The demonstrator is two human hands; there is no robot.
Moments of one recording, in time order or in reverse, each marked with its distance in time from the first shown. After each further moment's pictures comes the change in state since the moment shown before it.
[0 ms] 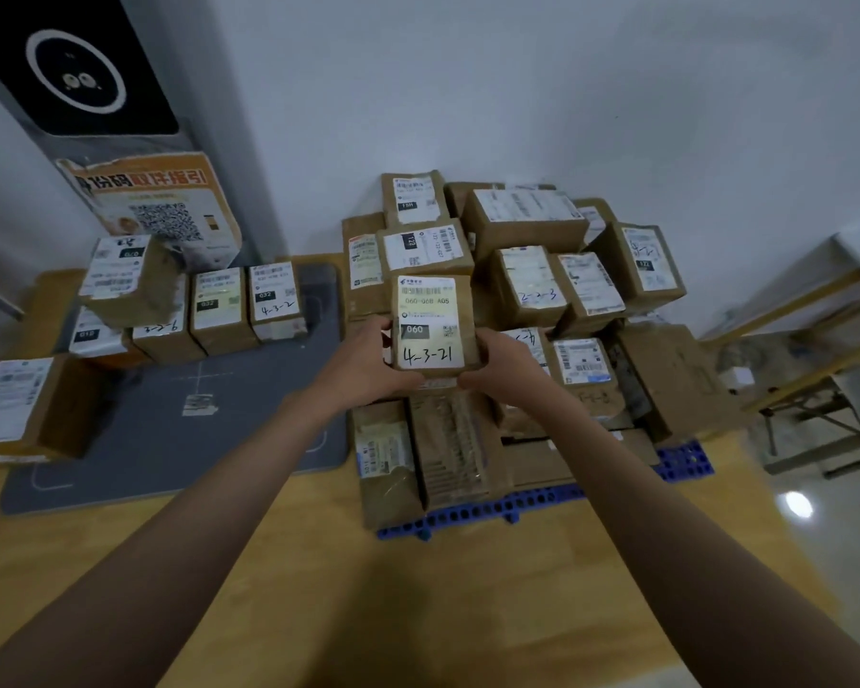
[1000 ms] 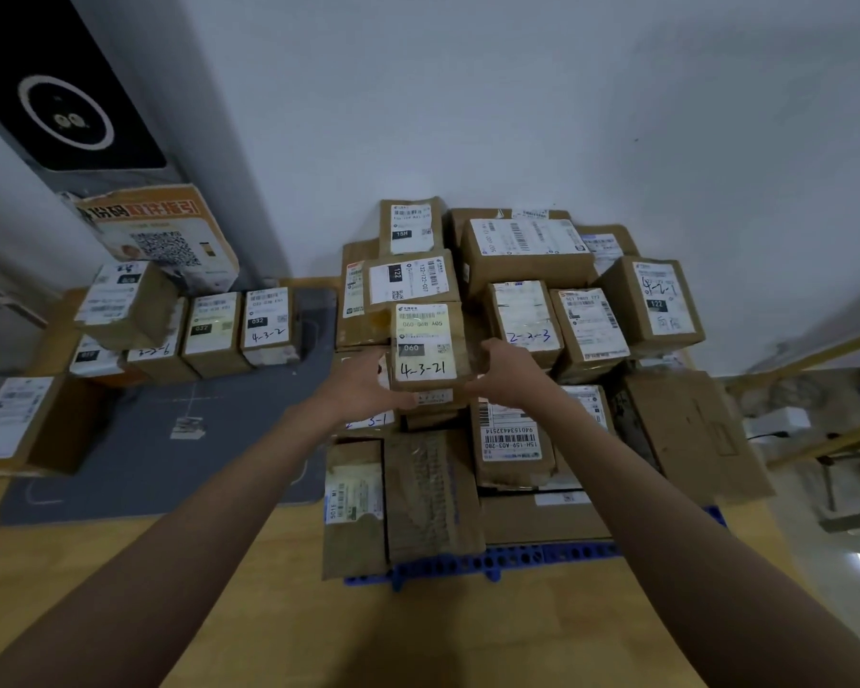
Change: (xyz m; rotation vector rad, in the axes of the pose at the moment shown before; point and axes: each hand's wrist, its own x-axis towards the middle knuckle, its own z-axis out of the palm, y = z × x) left_hand 0.059 0.021 0.024 0.045 -0.047 -0.130; right_hand 0.066 0.030 -0.055 -0.134 -0.139 0.066
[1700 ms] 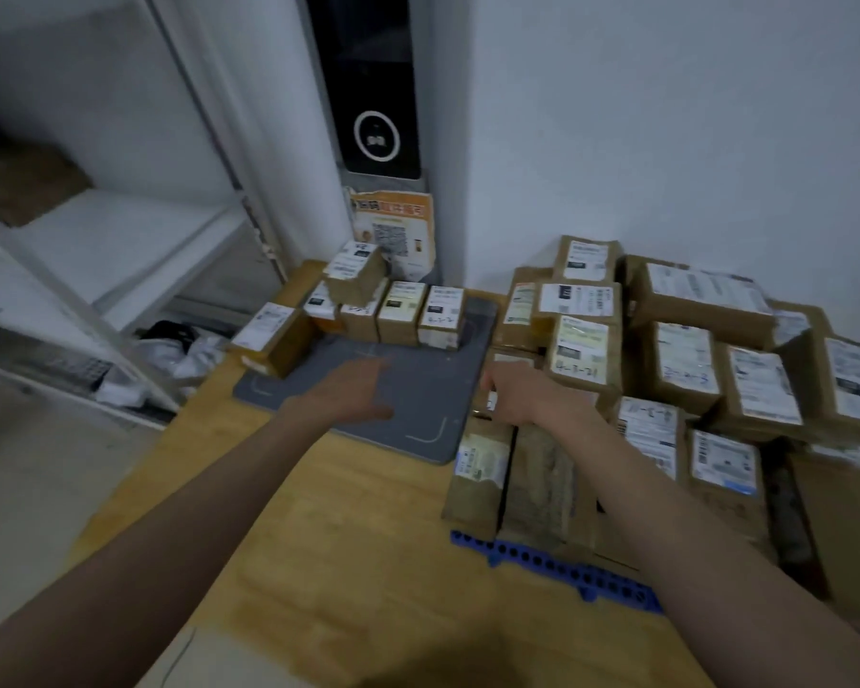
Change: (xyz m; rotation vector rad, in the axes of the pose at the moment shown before) left_hand -0.198 -0.079 -0.071 0.304 0.159 -0.303; right_hand -0.084 -0.120 0.080 -0.525 -0.218 -0.487
